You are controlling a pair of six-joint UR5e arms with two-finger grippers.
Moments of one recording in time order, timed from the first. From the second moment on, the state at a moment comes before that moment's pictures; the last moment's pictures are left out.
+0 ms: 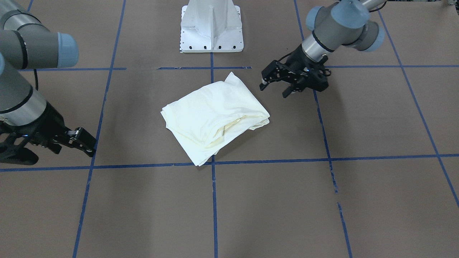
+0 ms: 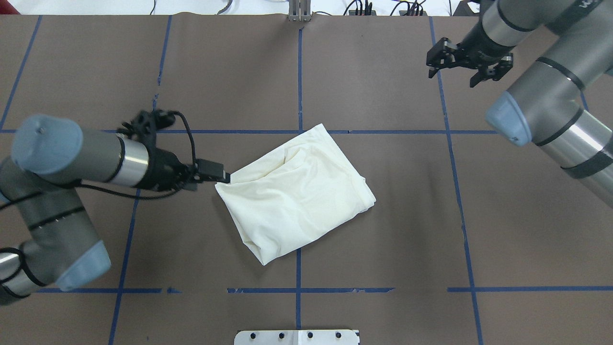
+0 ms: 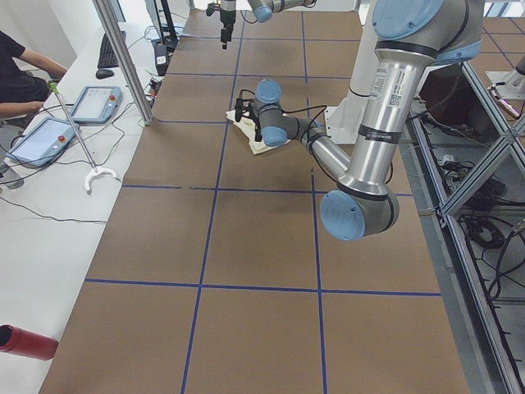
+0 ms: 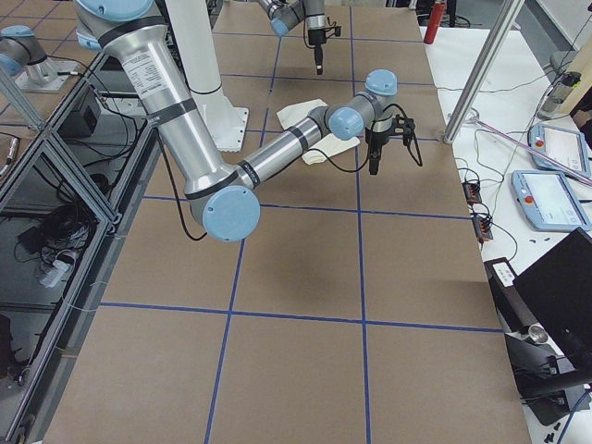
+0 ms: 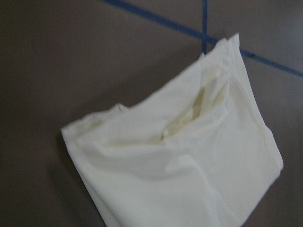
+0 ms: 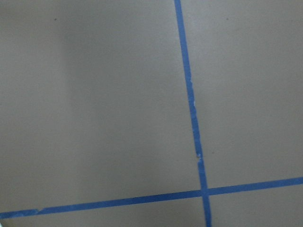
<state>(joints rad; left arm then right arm) -0.76 -1.84 -1.92 -2.10 -2.05 -1.18 1.07 -1.13 1.68 -1.52 2.17 0.88</state>
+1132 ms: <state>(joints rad) -1.45 -1.62 -1.71 -1.79 -2.20 0.24 1.50 -1.55 1.67 -1.61 2.30 -0.07</state>
